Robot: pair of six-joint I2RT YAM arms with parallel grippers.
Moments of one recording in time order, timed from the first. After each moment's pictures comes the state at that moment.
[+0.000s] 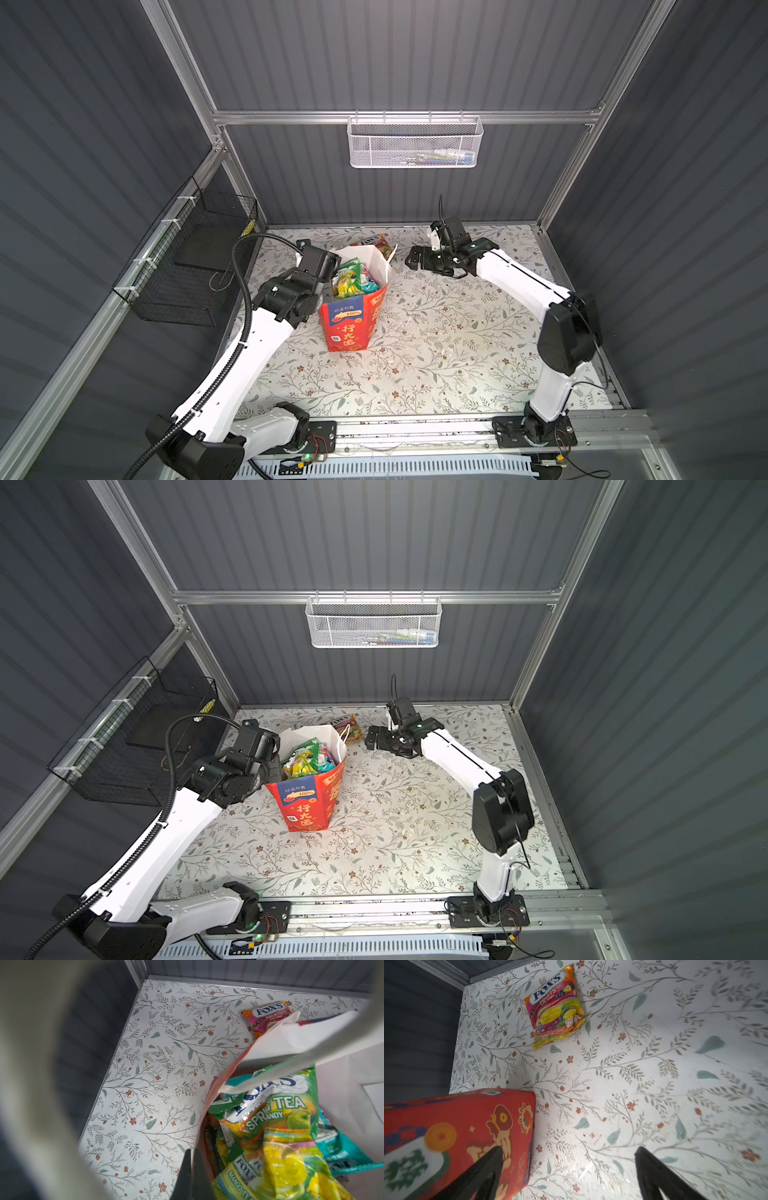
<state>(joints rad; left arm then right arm) -0.48 1.17 1.31 -1.08 -0.51 -0.46 0.52 1.91 1.64 -0.59 -0.22 0.54</state>
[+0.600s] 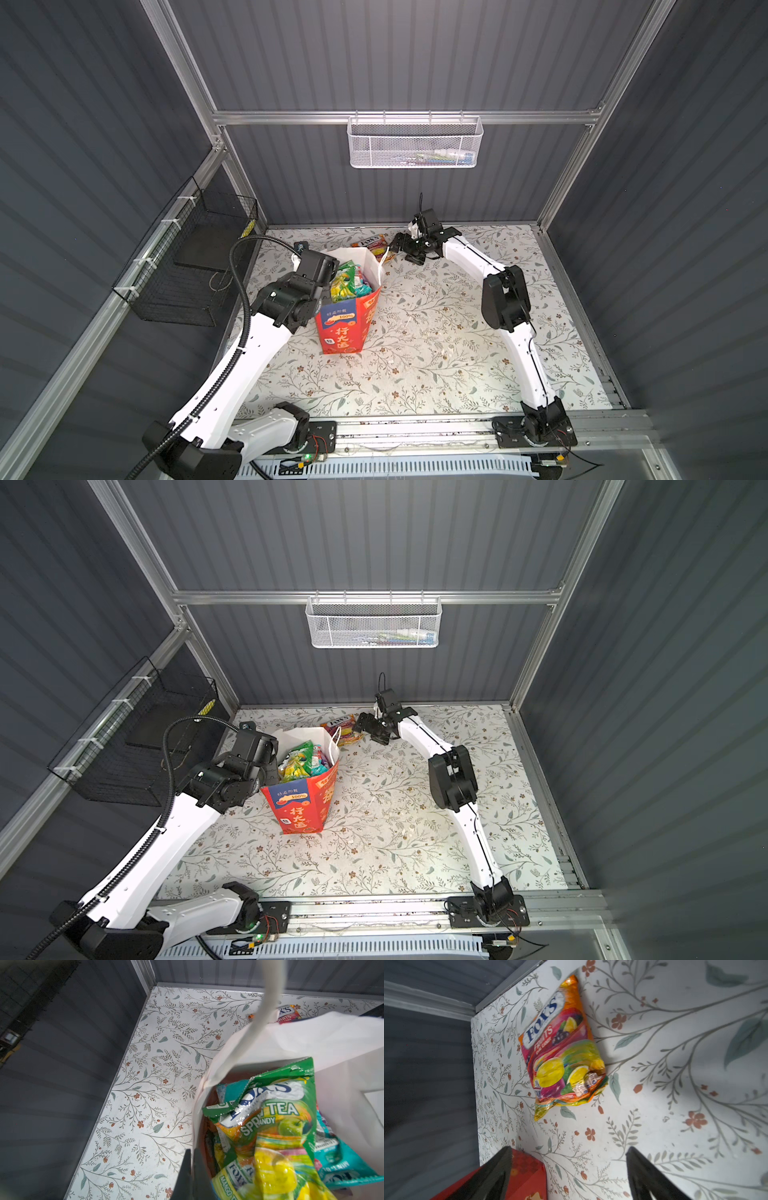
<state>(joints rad) -0.48 1.14 1.26 -1.03 -0.54 -0.43 0.46 2.49 2.21 -0.57 -0.41 0.76</state>
